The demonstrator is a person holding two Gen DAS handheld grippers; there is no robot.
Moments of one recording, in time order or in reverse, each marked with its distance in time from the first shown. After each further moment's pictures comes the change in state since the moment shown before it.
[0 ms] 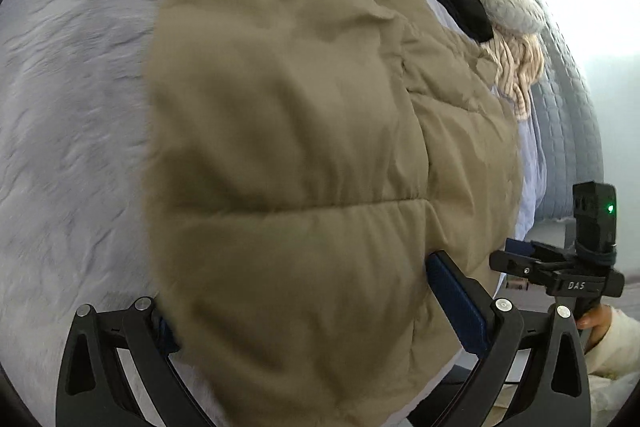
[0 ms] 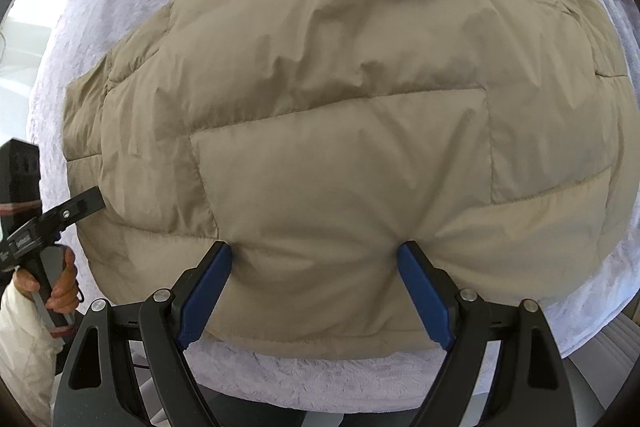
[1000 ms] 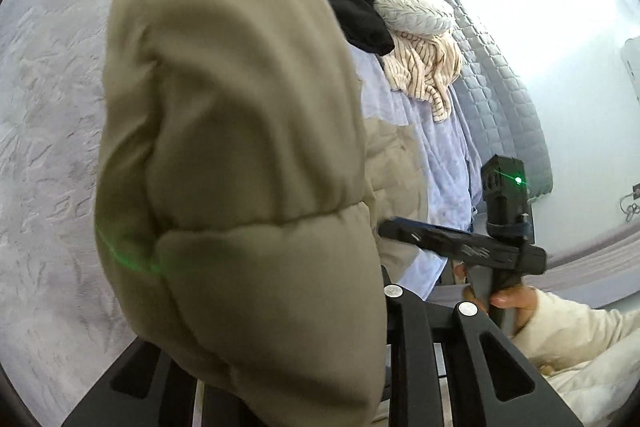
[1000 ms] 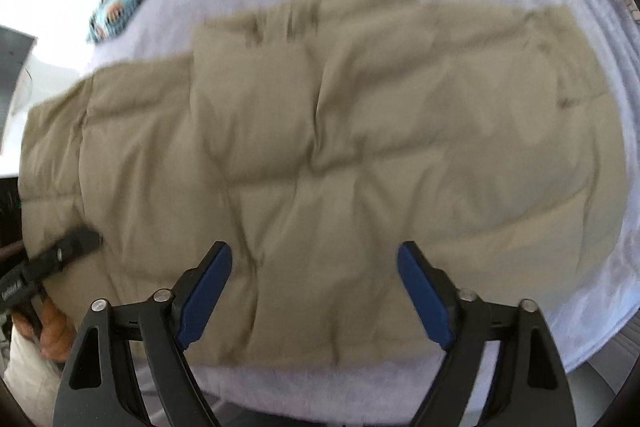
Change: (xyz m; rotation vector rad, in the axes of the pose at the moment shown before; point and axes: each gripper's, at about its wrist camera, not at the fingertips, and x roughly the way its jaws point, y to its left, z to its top) left arm -0.054 -0.132 0.001 0.137 -0.112 -0.149; right arm -0.051 -0.033 0.012 0.048 -0.187 0.130
